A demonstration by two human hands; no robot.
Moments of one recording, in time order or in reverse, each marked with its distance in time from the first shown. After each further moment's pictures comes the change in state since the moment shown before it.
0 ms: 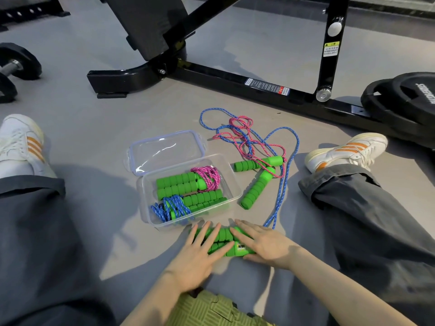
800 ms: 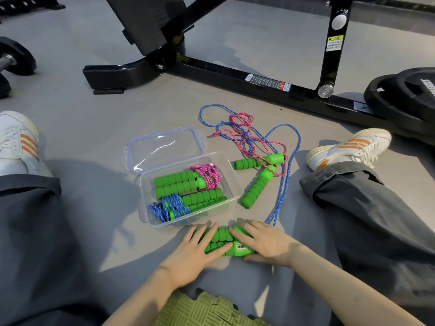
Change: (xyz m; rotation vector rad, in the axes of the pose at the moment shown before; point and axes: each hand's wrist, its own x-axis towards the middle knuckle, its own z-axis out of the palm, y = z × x) left_hand 0.002 -0.014 0.008 0.061 0.067 0.073; right_hand 0.003 0.008 0.003 -0.085 0.010 -0.054
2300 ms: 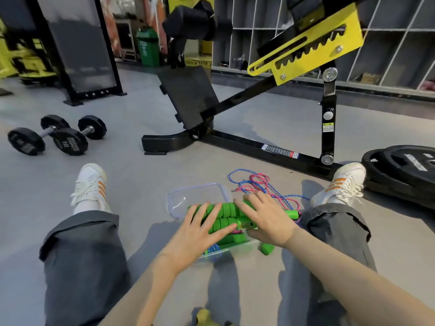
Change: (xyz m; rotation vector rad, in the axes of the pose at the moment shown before) left_hand -0.054 -0.073 -0.149 0.491 0.425 -0.193; right_hand 0.109 0.002 -0.175 -0.185 0.293 0.139
